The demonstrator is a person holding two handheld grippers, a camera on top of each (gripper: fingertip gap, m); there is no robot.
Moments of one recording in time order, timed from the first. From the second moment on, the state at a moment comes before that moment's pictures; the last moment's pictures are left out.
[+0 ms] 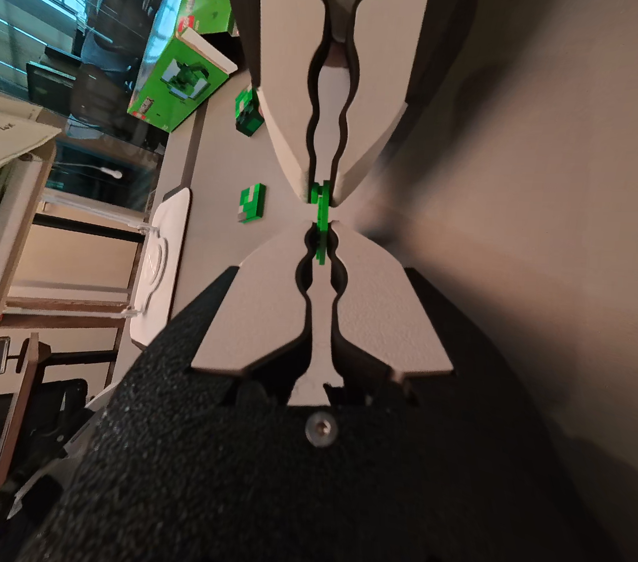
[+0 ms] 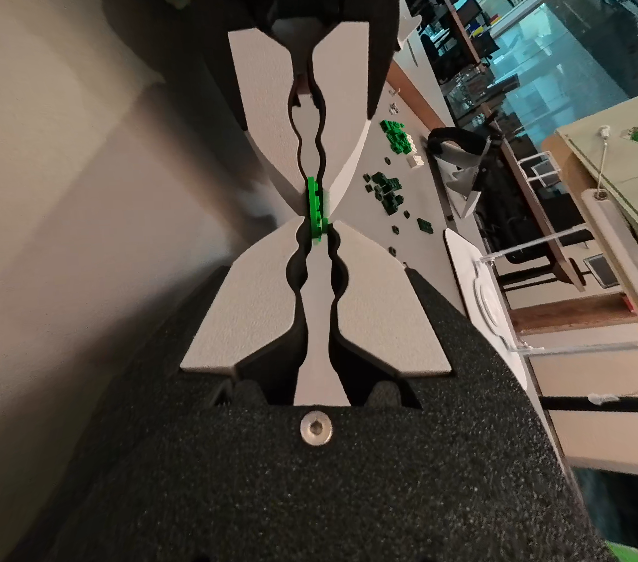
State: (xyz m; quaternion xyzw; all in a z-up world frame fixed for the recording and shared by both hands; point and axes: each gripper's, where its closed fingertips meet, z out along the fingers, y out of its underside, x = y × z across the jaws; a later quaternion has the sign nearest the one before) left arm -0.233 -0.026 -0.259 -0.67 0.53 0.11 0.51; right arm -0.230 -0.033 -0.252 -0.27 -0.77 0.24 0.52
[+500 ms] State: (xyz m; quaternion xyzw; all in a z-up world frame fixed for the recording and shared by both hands) left arm -0.229 -0.035 -0.265 -0.71 0.51 0.02 0.49; right arm -0.226 -0.039 -0.256 -0.32 -0.78 0.31 0.44
